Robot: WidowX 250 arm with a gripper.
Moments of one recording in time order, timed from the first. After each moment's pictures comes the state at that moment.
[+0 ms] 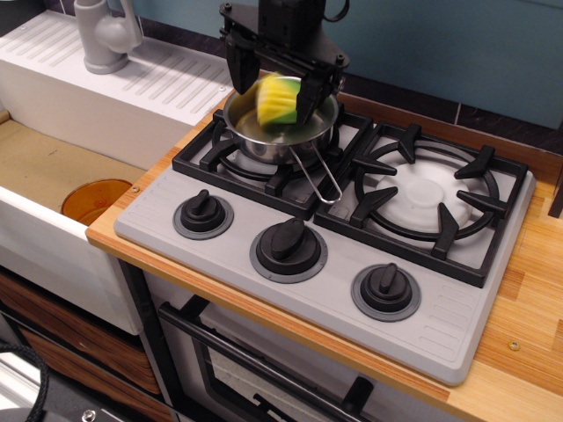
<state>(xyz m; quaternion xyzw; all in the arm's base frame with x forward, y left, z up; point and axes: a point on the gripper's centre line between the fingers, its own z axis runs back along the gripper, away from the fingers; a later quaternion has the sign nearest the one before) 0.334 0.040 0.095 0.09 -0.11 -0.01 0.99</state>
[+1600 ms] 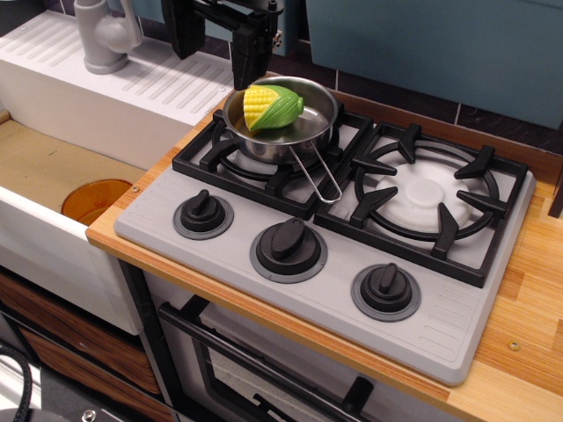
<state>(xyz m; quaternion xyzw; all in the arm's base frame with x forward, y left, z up) 0.304 0.066 0.136 0.07 -0.05 -0.06 0.99</state>
